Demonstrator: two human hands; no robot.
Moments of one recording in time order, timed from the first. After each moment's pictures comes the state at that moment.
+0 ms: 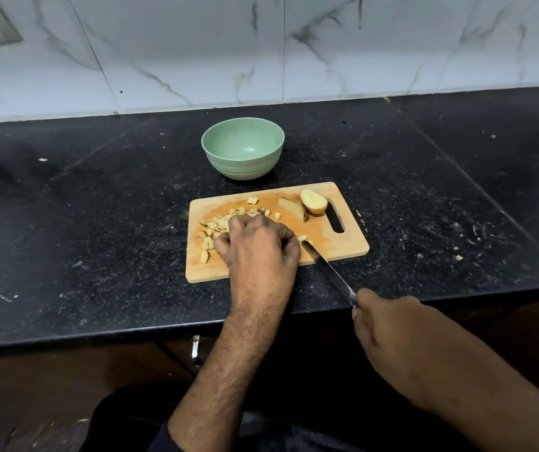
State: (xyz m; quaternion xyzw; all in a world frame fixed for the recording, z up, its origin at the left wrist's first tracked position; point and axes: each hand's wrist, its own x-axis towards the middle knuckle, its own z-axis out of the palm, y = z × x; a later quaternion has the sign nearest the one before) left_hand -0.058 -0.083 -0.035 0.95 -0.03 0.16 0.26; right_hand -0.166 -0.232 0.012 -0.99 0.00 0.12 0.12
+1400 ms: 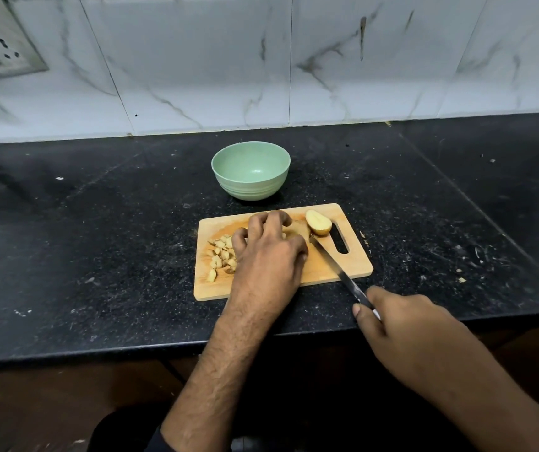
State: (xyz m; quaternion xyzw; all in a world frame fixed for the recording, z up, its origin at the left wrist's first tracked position) left_hand -0.042 -0.073 -0.024 0.96 -0.17 0.14 0.15; right_hand -0.149 -0.235 0.016 -0.99 0.07 0.07 0.13
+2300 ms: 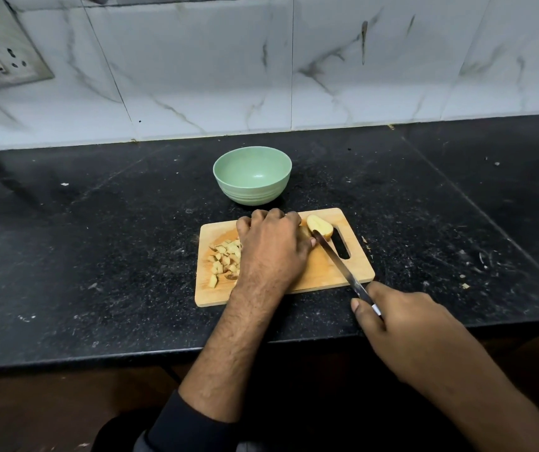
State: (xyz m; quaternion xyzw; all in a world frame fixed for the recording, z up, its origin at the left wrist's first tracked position) left_hand -0.006 -0.089 -0.011 0.98 -0.11 0.10 0.13; right_hand -0.140 -0.238 0.015 -0.98 0.07 0.05 0.17
